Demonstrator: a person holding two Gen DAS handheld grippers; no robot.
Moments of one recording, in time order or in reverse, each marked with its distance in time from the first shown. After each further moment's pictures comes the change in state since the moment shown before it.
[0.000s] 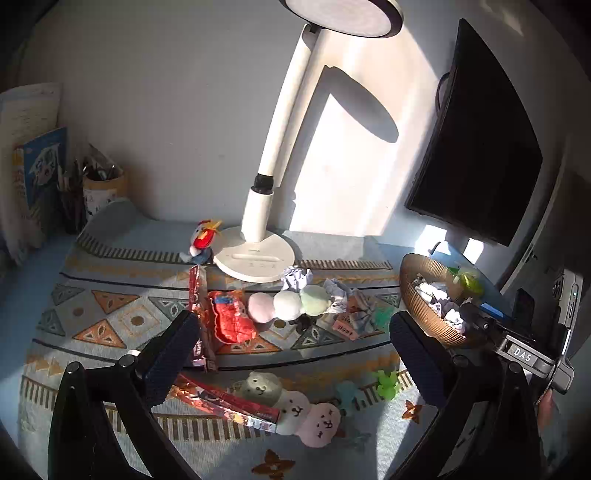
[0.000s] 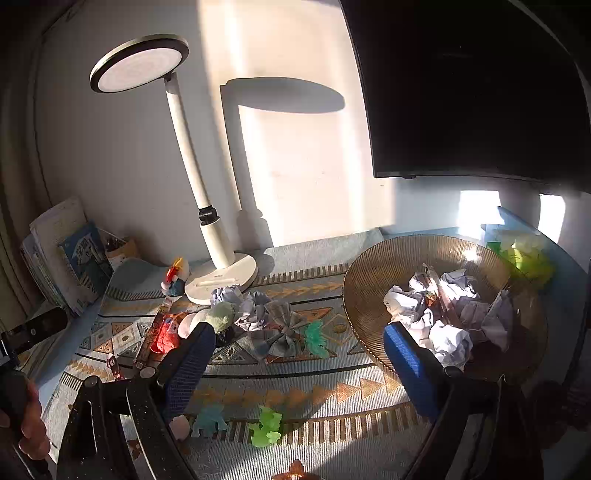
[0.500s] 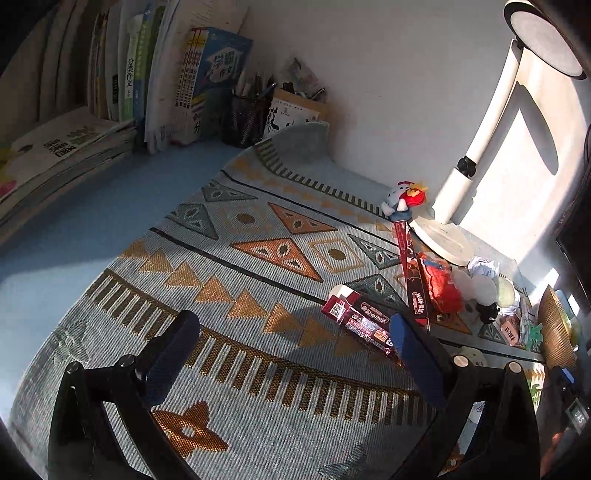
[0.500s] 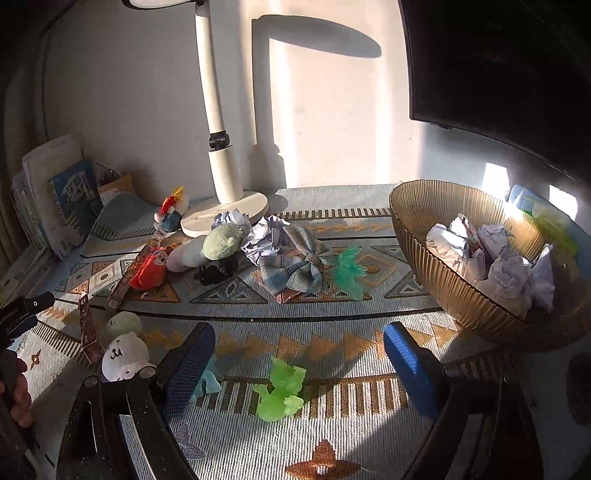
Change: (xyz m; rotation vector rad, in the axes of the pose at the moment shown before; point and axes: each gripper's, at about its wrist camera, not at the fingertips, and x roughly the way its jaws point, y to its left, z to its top) left arm 0.022 0.133 -0.073 -0.293 0.025 0.343; right arm 0.053 0.025 -0.054 -0.077 0.094 -0.030
